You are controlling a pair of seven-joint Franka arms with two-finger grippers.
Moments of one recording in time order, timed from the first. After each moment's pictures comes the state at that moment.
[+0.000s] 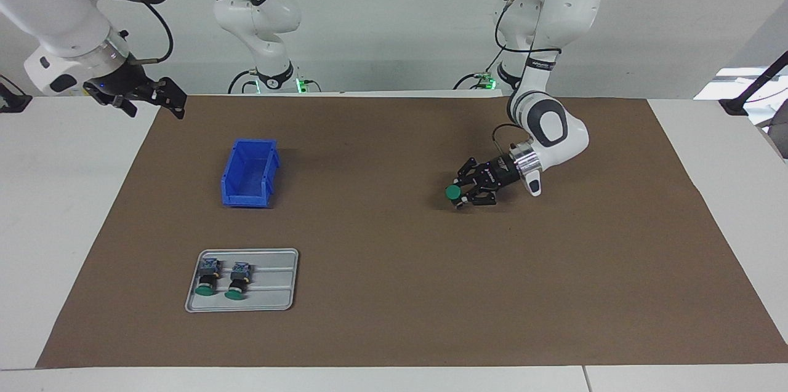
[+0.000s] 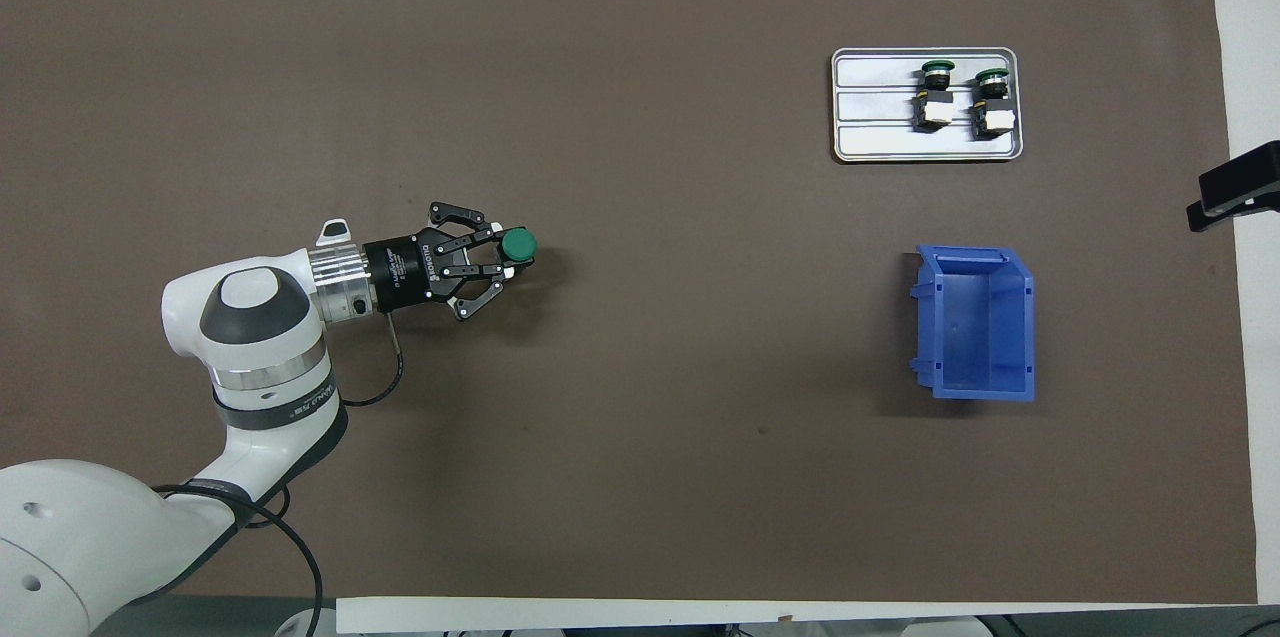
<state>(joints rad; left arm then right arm) -0.30 0.22 -0.04 -2.31 -1.76 2.19 -0.65 -0.04 0.07 -0.09 -1.48 -0.03 1.35 -0.06</state>
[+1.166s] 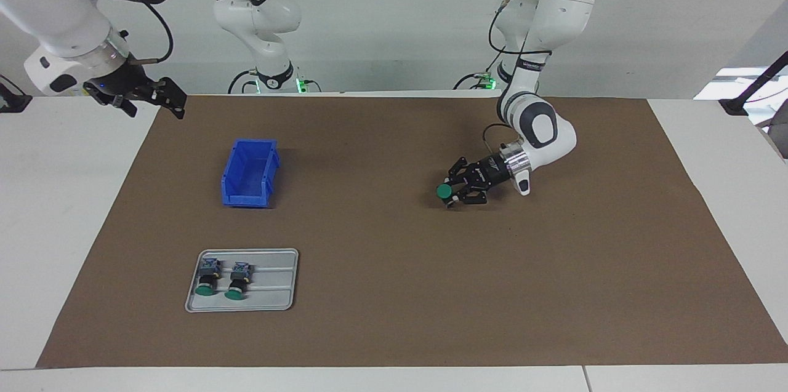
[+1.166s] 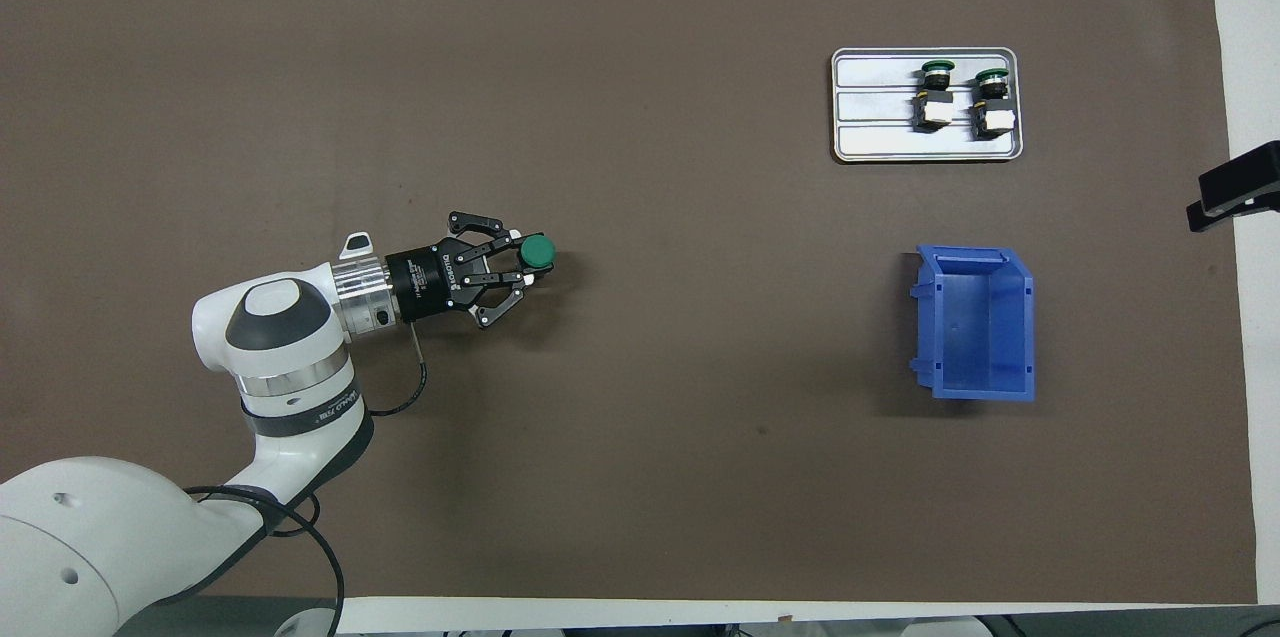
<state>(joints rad) -0.34 0.24 -0.04 -2.33 -1.86 2.17 -0.60 -0.04 0.07 -0.09 -1.48 -0.03 1.35 -0.06</state>
